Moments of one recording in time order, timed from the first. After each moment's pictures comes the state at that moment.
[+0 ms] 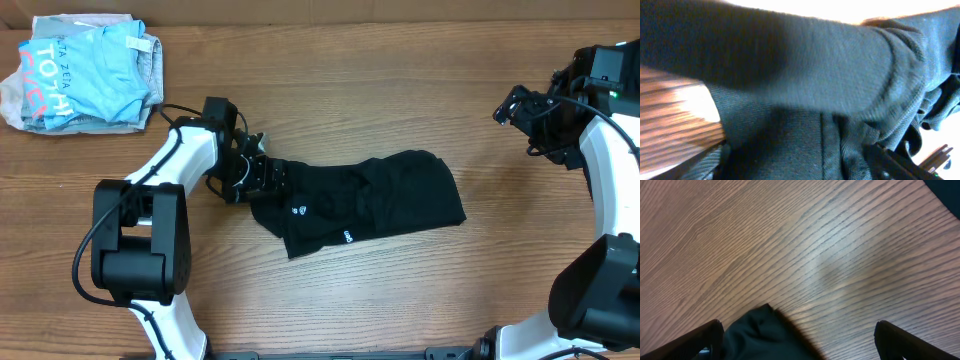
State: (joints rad) left arm -0.11 1.99 1.27 -0.87 0.52 -0.10; right arm -0.25 1.75 1.50 -0.94 -0.20 0.36
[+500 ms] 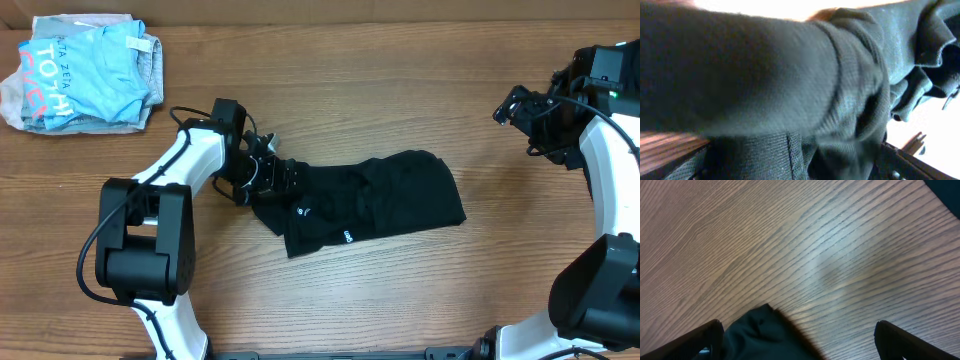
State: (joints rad) left arm -0.14 1.99 1.26 -0.85 0.63 -0.11; right arm -0.25 1.75 1.50 -0.94 -0.20 0.36
